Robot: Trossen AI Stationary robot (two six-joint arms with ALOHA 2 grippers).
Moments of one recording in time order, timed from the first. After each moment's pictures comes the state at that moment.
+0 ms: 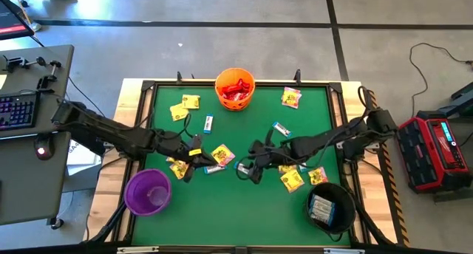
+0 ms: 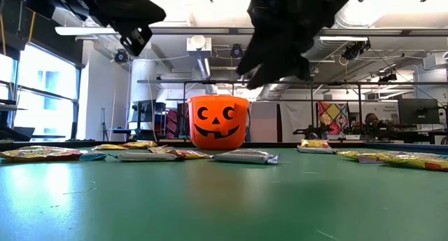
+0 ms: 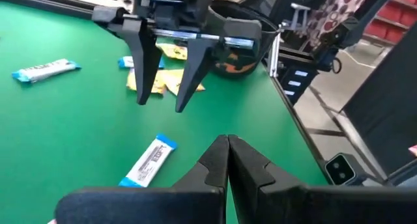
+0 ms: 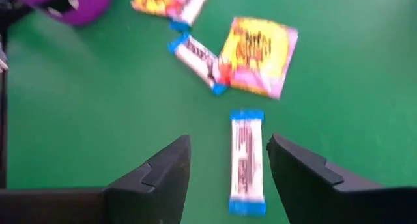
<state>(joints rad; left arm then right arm) -0.22 1.12 0.55 0.24 0.01 -0.29 0.23 1.65 1.06 -0.21 0.22 0.65</state>
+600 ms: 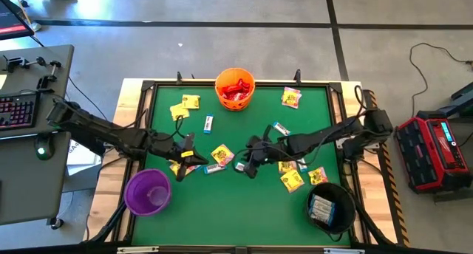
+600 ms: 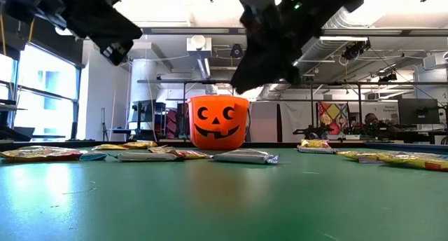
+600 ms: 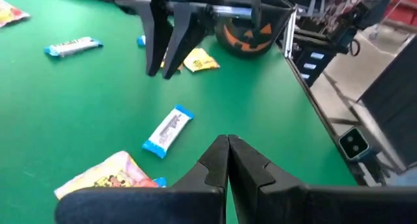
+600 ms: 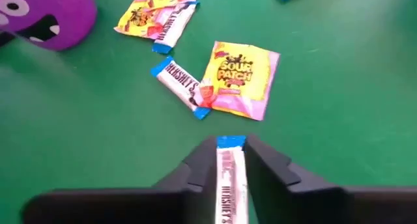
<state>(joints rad) -0.25 0.98 0.45 0.14 -0.06 -0.29 0.18 1.68 1.06 -0.16 0.23 0.65</state>
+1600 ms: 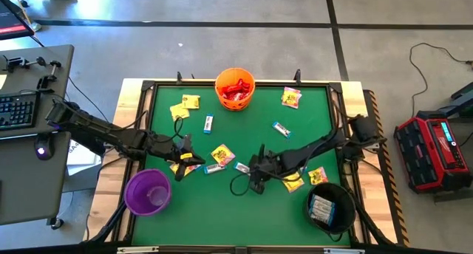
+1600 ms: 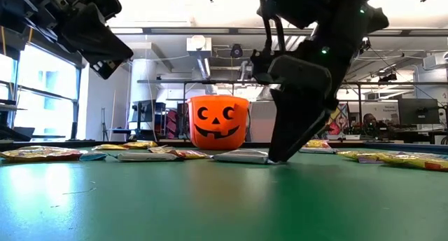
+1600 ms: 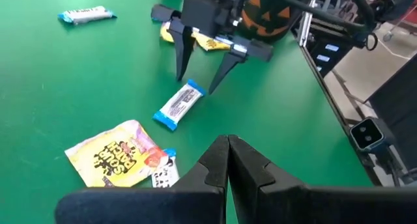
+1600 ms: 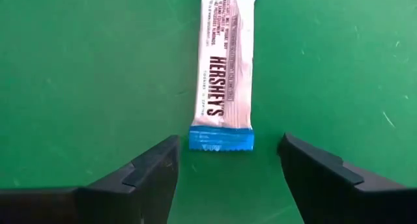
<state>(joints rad) -0.25 0.94 0.39 0.11 -0.09 -0.35 0.28 1.87 1.06 -0.31 0.19 0.68</state>
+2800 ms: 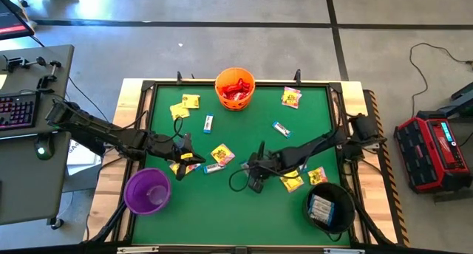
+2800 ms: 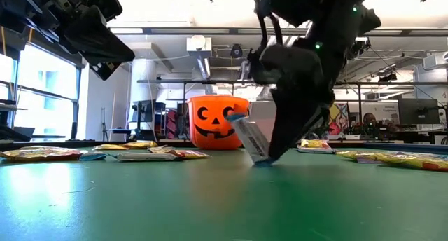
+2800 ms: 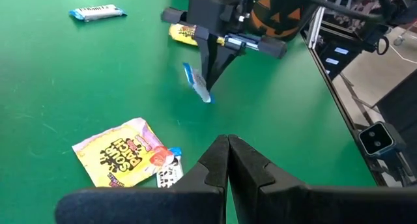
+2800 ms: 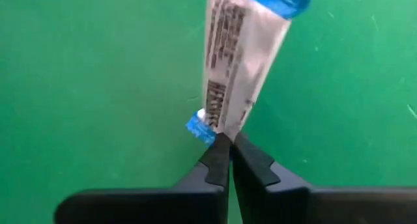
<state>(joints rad) -0.25 0.94 0.39 0.10 -0.12 -0.38 0.25 1.85 1.06 -0.29 0.11 0.74</state>
